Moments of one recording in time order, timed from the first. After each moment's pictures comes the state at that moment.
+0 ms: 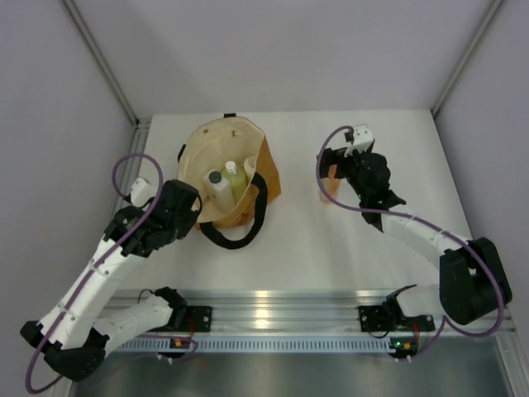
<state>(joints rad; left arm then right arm) -0.61 0.92 1.19 -1.26 -0.54 -1.43 0.40 1.34 0.77 0.47 0.07 0.05</state>
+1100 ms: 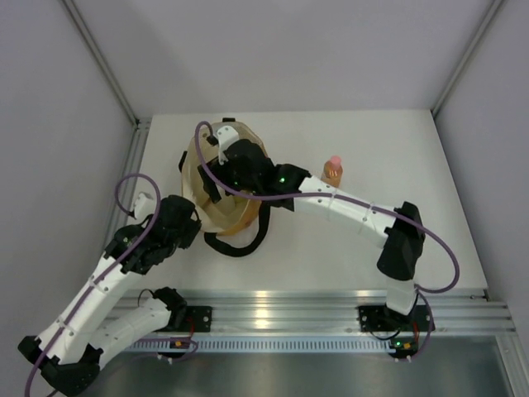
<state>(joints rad) -0.61 0.79 0.99 -1.10 -0.46 -1.48 1.06 1.85 1.79 -0.37 0.16 0.22</state>
